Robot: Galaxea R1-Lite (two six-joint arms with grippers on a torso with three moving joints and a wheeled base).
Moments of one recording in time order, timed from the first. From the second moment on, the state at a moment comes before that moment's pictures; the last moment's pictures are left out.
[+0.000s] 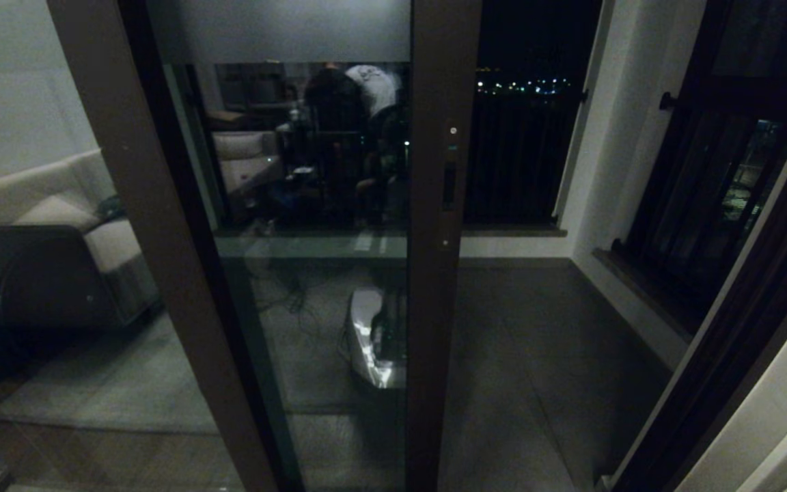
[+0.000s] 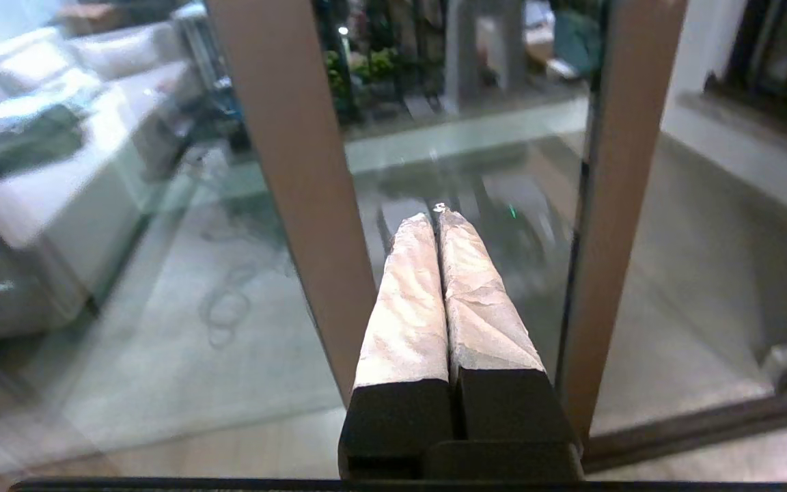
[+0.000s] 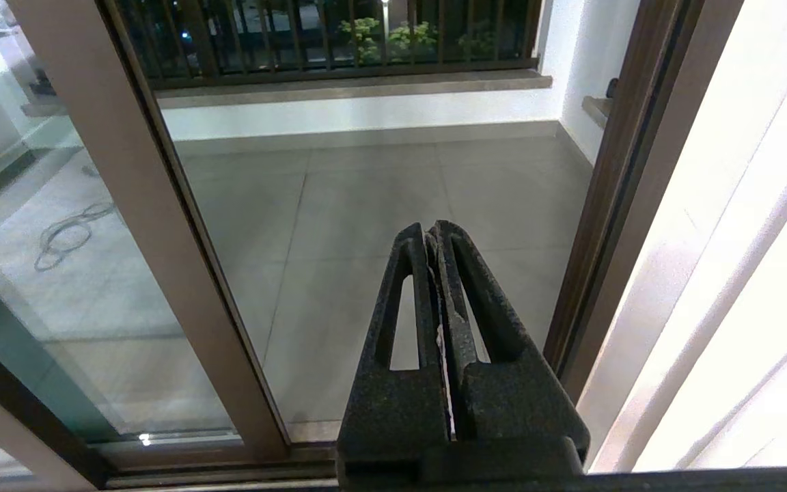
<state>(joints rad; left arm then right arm) 0.00 0.22 -0.28 -0.01 -0.22 0.13 0.00 0.00 0.00 0.00 -0.01 0.01</state>
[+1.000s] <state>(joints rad) 0.00 0.00 -0.06 0.12 -0.06 -0.32 0.00 0.00 0.00 0.00 -0.01 0.01</state>
